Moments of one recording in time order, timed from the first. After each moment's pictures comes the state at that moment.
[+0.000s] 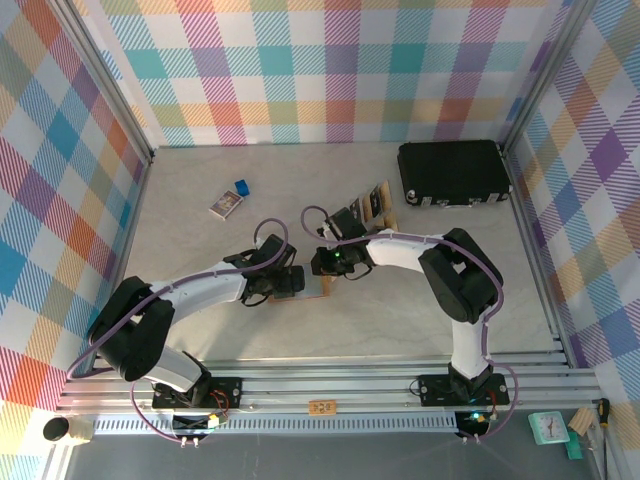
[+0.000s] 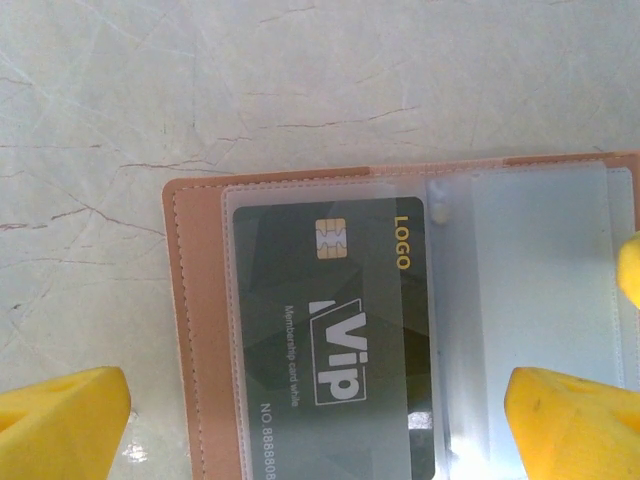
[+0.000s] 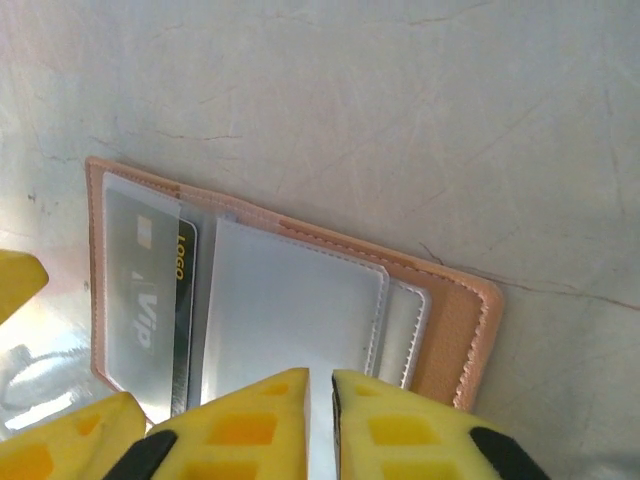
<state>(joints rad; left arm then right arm) -0.66 1.48 0.78 -0.42 -0.17 -0.68 0.71 1.93 1.18 -0.28 -0.39 0.56</state>
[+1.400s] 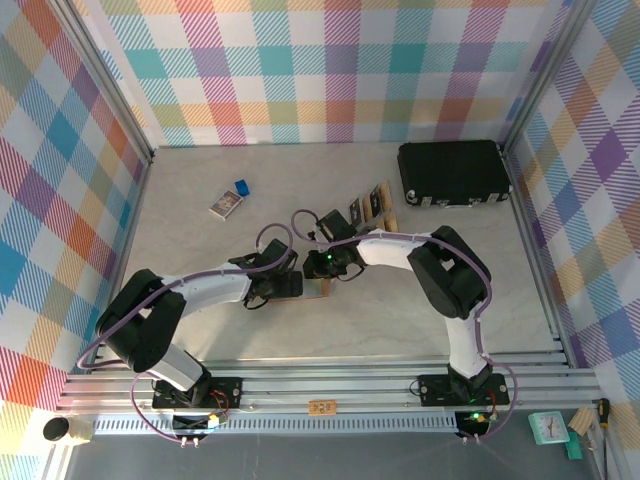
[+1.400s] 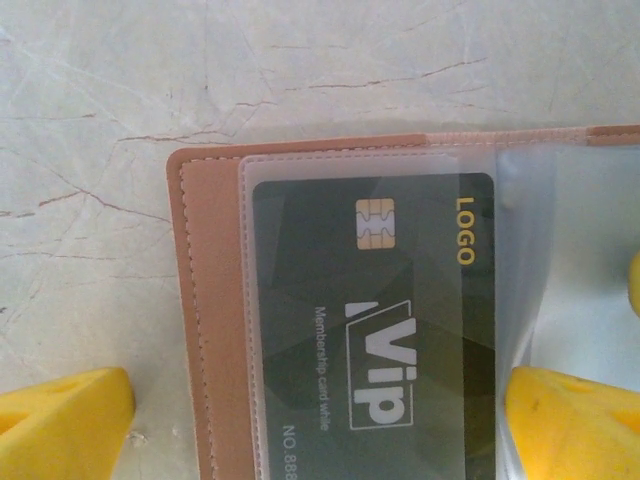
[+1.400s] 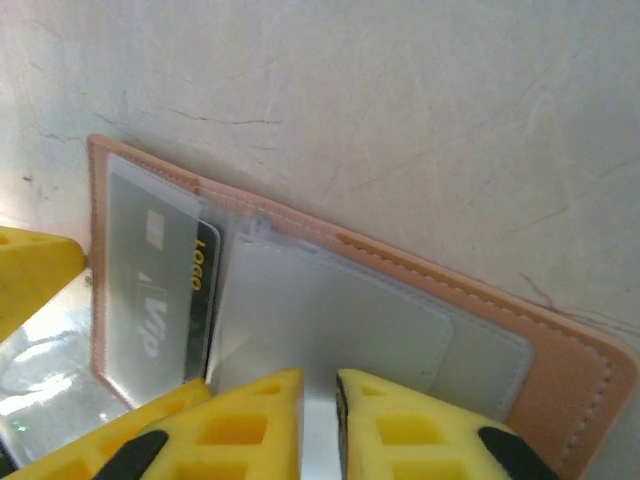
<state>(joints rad) -0.66 1.54 0.75 -0.38 -0.19 -0.66 0.74 2.00 1.24 -0.29 -0.42 0.55</state>
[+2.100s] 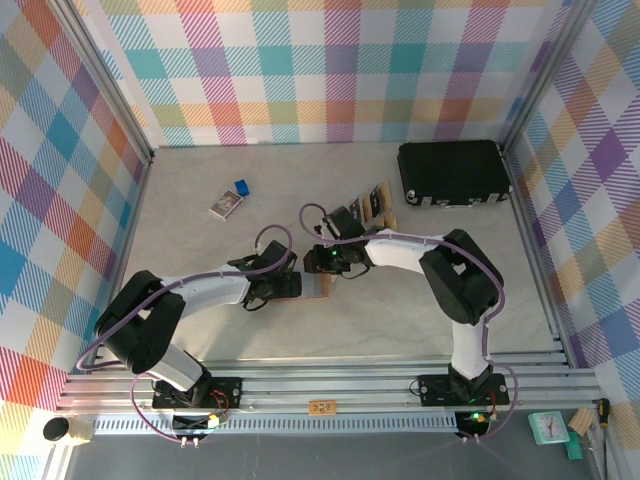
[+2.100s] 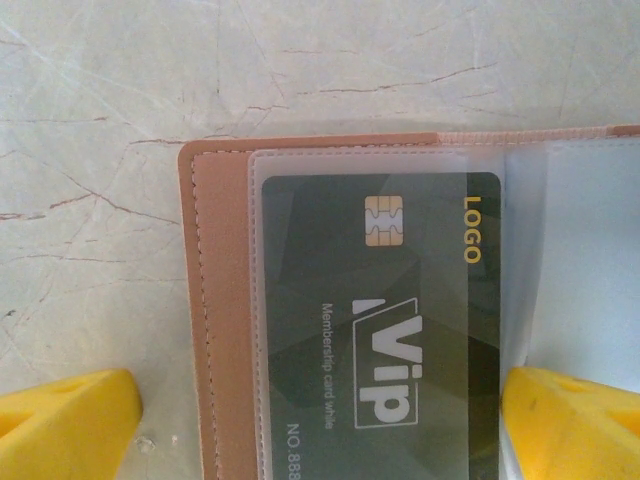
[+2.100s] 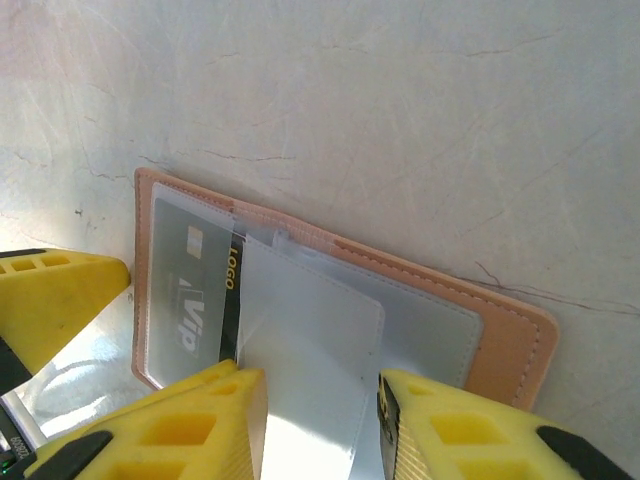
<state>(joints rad) -0.66 1.53 0.73 -0.36 -0.20 -0.66 0.73 1.93 1.18 -0.24 -0.40 0.61</state>
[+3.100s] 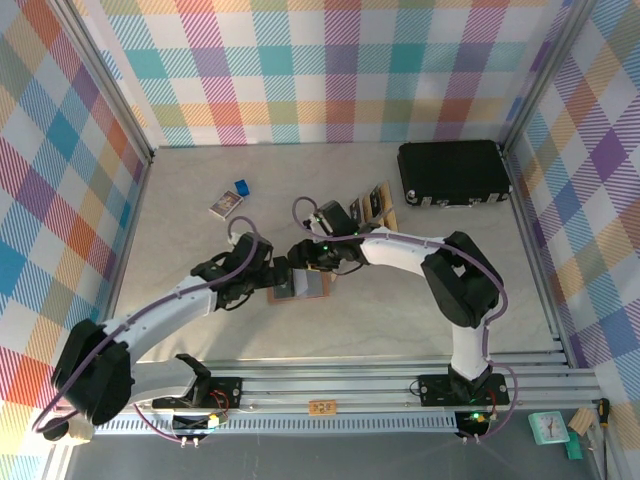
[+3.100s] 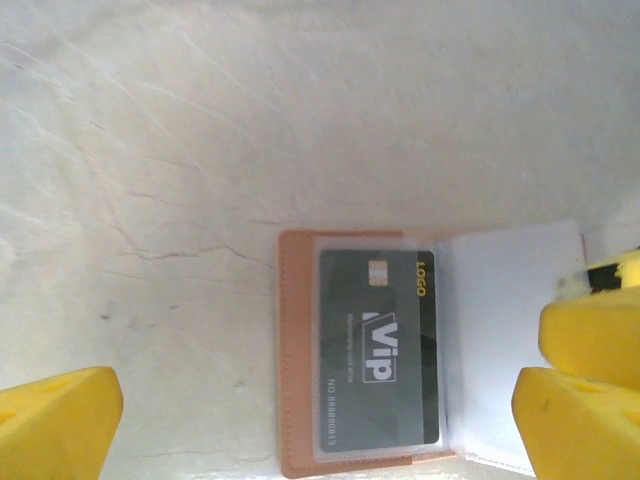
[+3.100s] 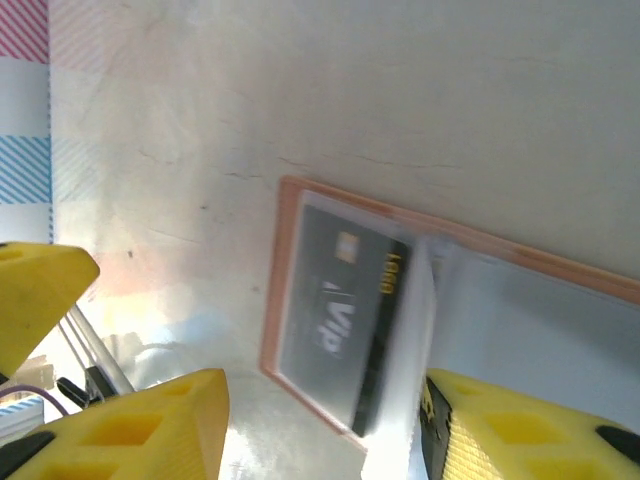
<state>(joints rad) -0.58 1.19 0.72 -0.49 -0.23 -0.68 0.78 1.91 1.26 -0.23 -0.48 0.69</state>
